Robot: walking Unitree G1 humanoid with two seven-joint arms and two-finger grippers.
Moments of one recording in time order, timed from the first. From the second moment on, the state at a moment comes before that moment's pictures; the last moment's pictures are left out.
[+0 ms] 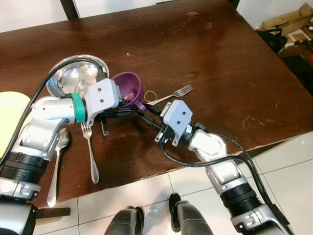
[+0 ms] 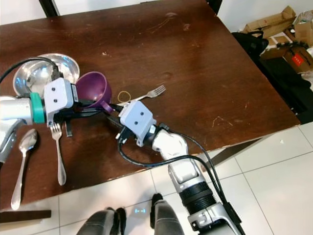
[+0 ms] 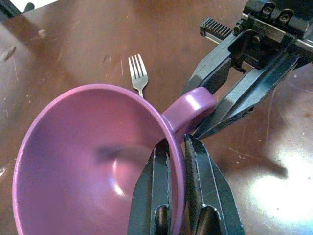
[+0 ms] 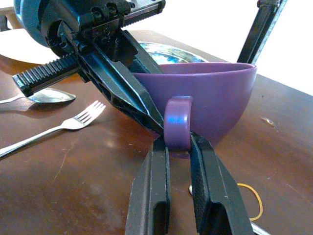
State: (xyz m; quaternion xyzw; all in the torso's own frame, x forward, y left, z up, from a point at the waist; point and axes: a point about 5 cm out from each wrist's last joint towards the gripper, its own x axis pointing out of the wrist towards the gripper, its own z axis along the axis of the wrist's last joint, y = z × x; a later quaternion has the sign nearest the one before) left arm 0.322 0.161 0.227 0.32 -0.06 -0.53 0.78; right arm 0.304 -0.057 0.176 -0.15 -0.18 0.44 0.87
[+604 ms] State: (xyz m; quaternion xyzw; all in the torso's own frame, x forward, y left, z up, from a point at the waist) left arm 0.318 0.157 0.219 0.31 -0.07 -0.52 0.79; right arm 0.303 -0.058 0.169 -0.12 -0.17 0.42 0.88
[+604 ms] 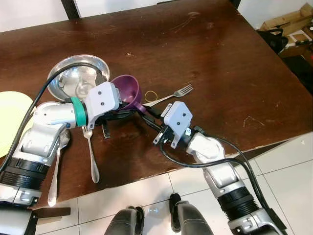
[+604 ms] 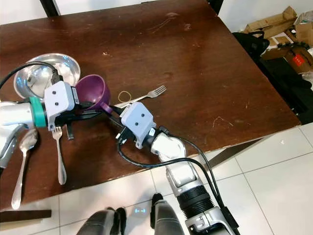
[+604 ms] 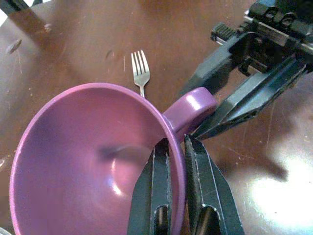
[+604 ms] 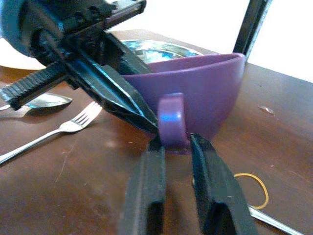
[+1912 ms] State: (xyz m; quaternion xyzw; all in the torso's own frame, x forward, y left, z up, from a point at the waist) left arm 0.317 0.152 0.226 0.32 -0.08 -0.51 0.79; right arm 0.307 -0.055 0.168 -0.10 -0.17 0.39 0.90
